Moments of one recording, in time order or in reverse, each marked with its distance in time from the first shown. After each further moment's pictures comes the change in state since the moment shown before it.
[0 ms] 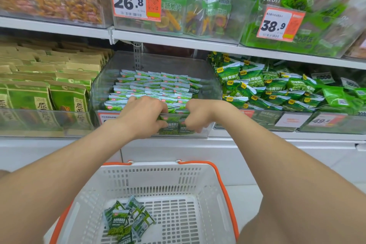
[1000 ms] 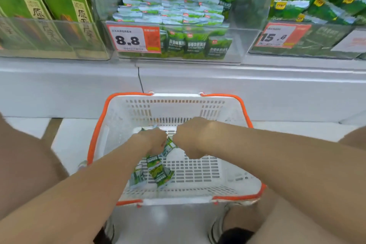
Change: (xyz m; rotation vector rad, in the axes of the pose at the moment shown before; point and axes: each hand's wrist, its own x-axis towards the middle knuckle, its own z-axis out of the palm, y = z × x) left_hand -0.152 -0.001 0.242 -0.097 -1.020 -0.084; right_hand -0.022 -0.070 0.212 -0.638 -0.294 -0.503
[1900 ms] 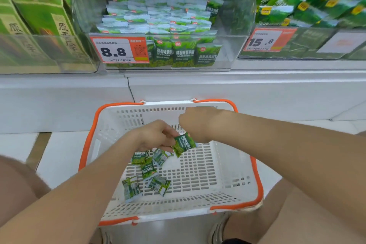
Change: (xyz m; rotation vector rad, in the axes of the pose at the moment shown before) left_hand -0.011 0.011 -0.041 -1.163 0.000 0.140; right_hand -0.011 0.051 -0.003 0.142 0.118 0.136
